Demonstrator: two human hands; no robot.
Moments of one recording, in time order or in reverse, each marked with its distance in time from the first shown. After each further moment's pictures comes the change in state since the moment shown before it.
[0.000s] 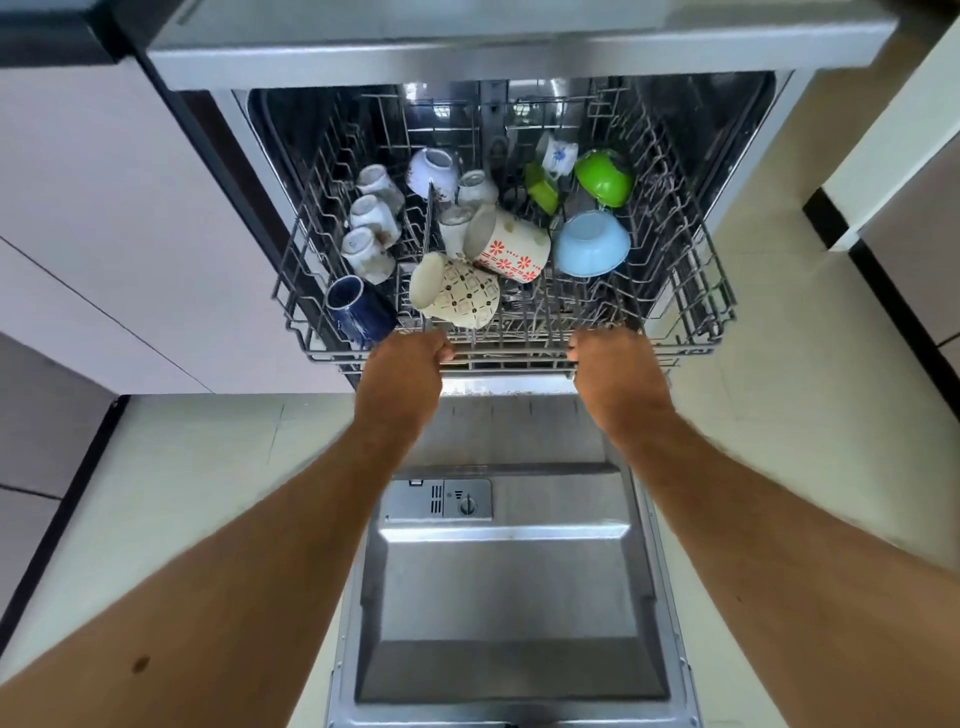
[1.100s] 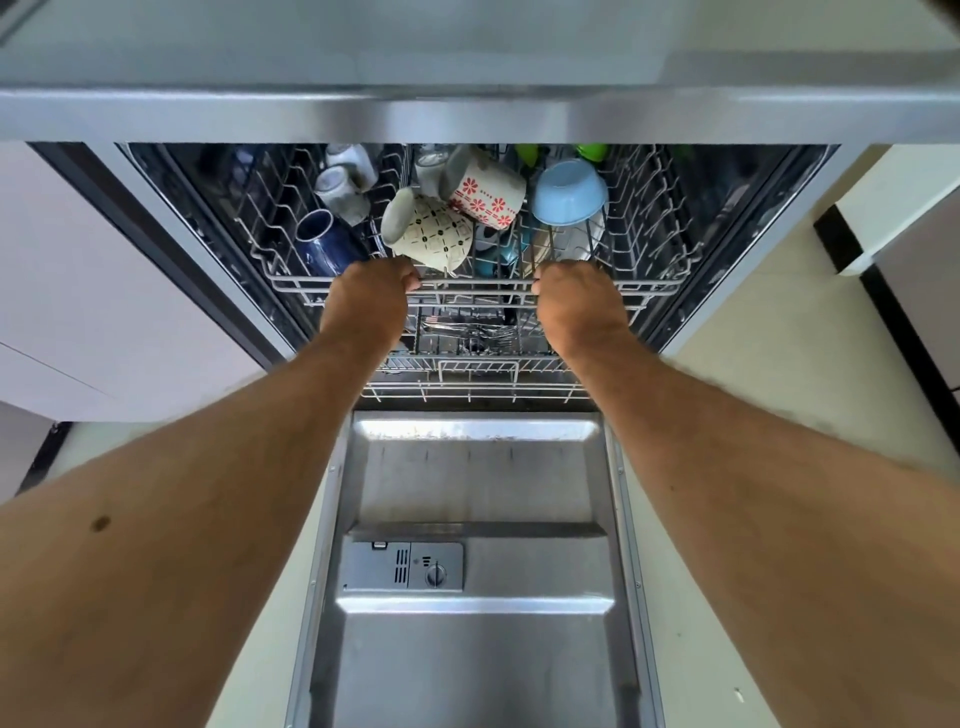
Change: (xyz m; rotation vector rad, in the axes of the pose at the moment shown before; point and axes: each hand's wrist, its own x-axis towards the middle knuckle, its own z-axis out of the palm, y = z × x) left_hand 0.197 -0.003 0.017 0.129 -0.022 -0.068; right_hand 0.183 0.027 -0.002 0.127 0.002 -0.006
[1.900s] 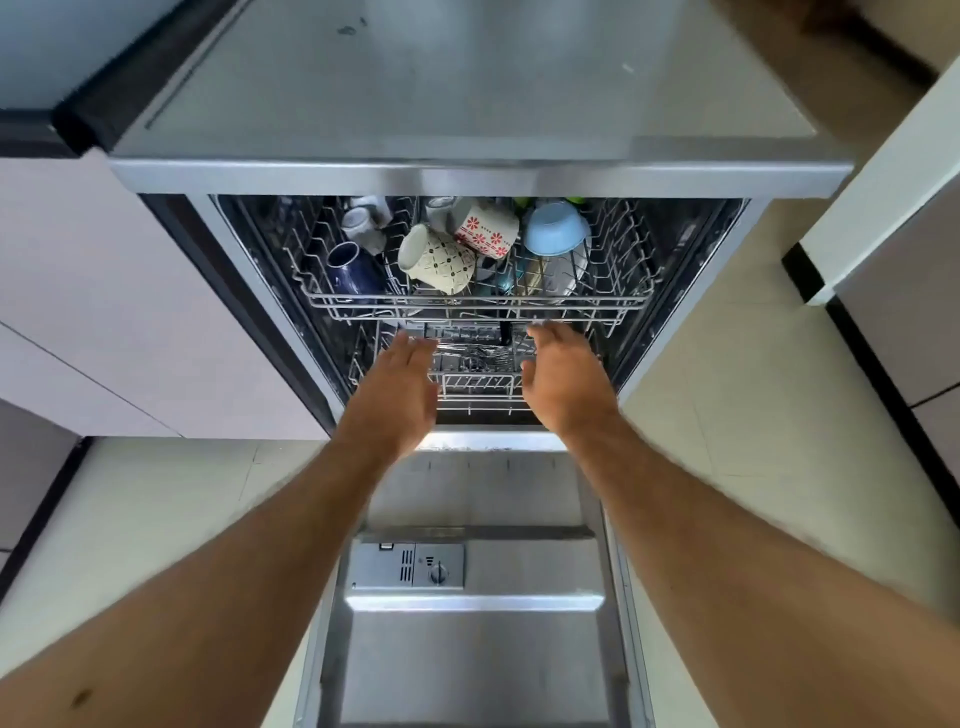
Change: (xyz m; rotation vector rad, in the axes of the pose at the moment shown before) left_hand -0.126 0.018 -0.028 -0.073 -0.158 0.157; right_hand -0.087 -0.019 -0.015 0.221 -0.009 0.067
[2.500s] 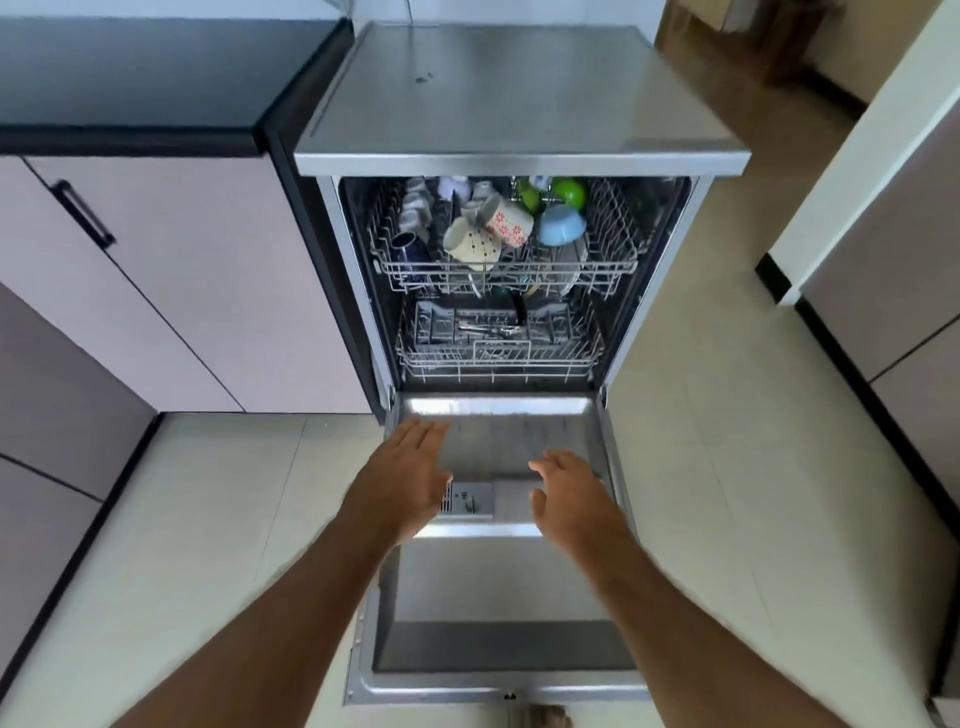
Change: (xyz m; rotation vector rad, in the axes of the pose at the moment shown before) left_hand -0.252 -0.008 -0.027 0.093 -0.084 0.121; right_hand -0.274 -0.049 0.032 0.050 -0.221 0.037
